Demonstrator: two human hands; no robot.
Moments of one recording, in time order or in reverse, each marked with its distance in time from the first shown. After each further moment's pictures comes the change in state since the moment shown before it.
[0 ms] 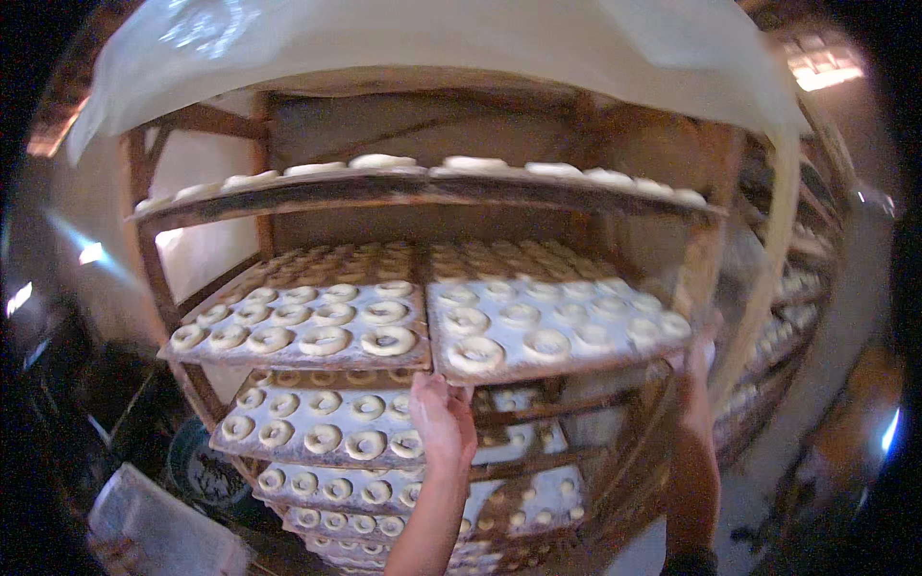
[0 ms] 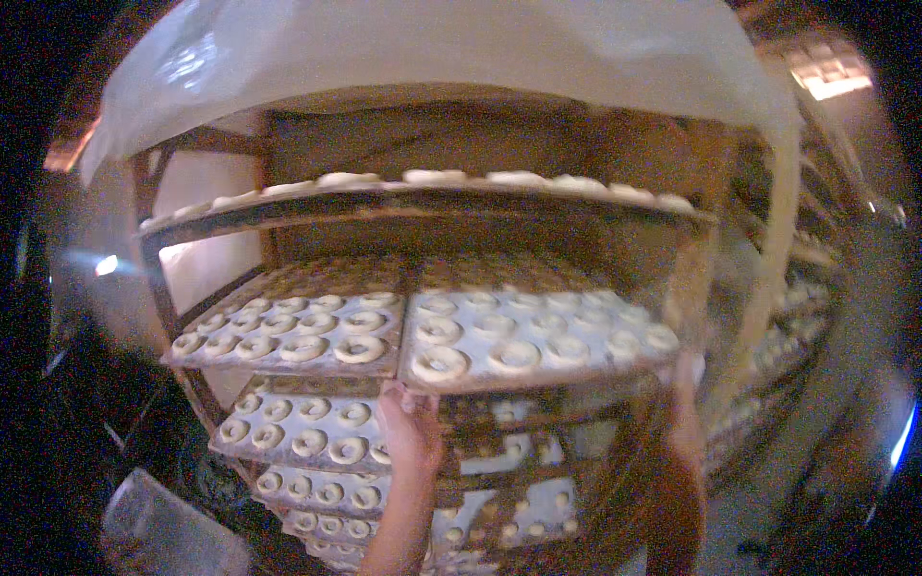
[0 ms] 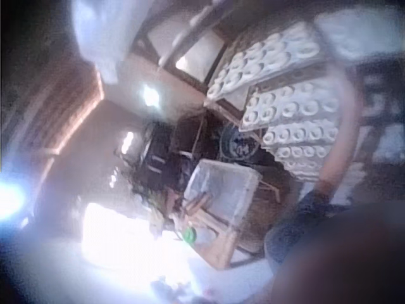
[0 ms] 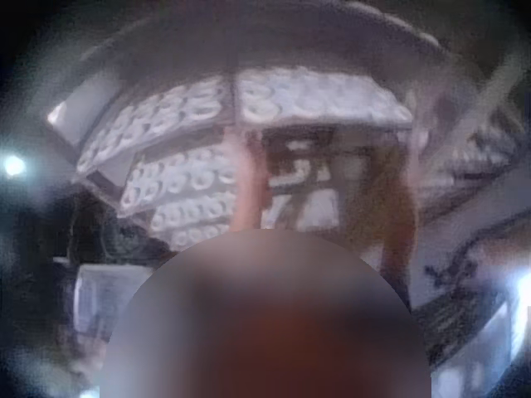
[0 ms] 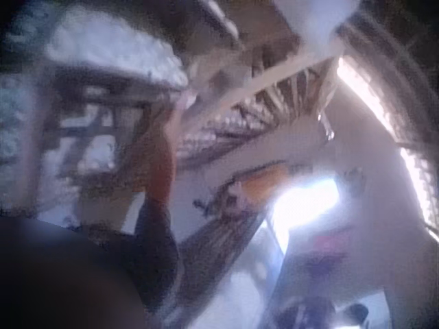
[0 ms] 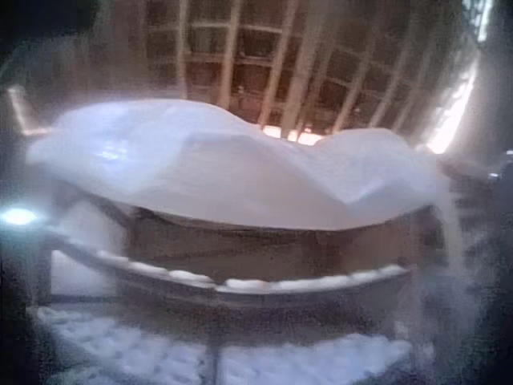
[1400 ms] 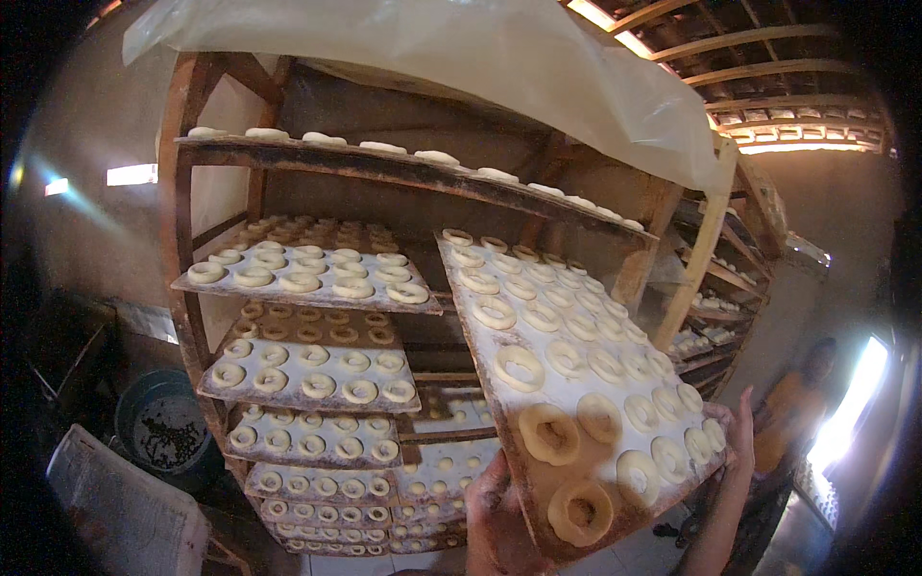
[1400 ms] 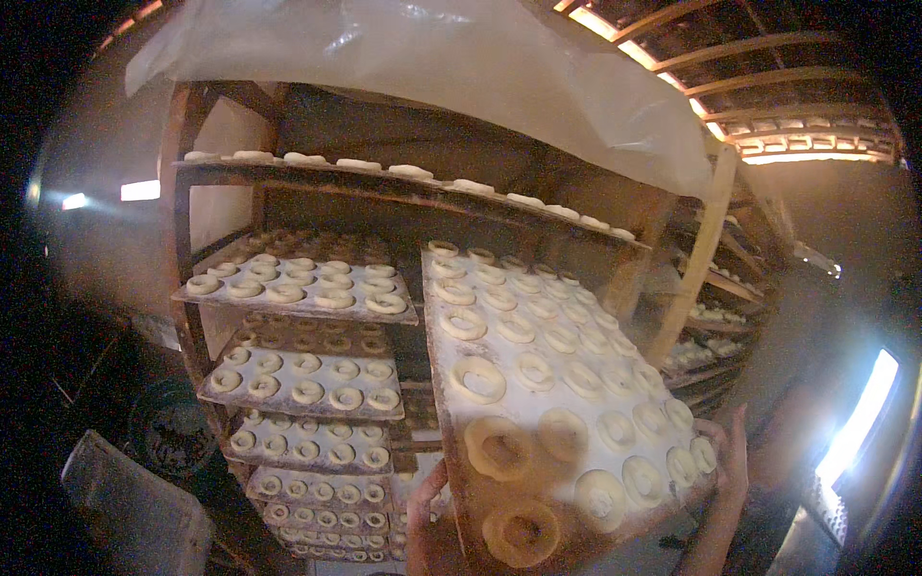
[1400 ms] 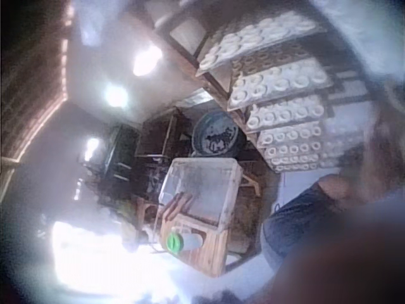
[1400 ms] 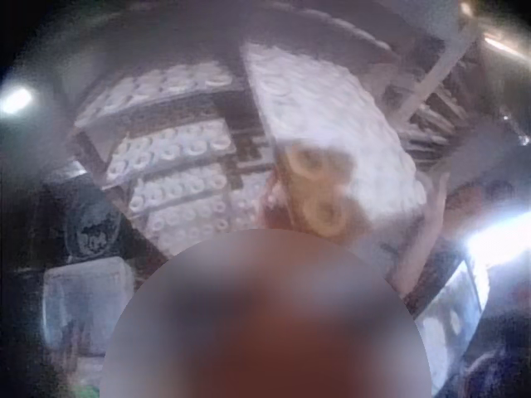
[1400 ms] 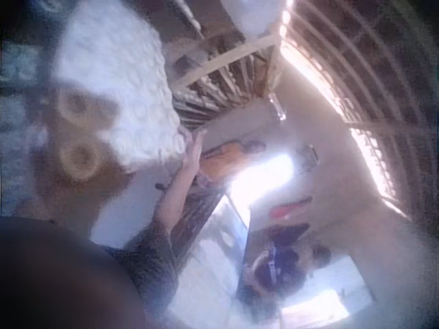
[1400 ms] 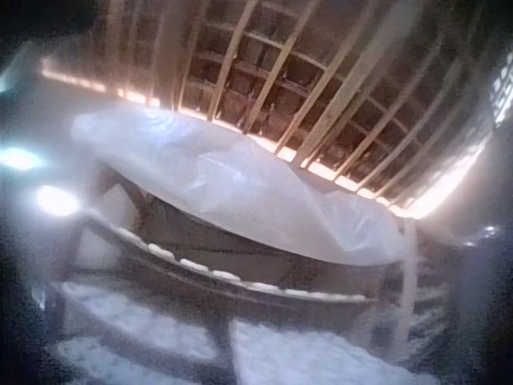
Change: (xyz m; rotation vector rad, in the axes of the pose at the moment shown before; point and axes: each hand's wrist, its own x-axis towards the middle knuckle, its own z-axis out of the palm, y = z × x) left_hand -0.242 0.134 0.055 -0.010 -0.478 -0.417; right_hand -0.246 -0.259 -0.151 -0.138 -0.249 0.323
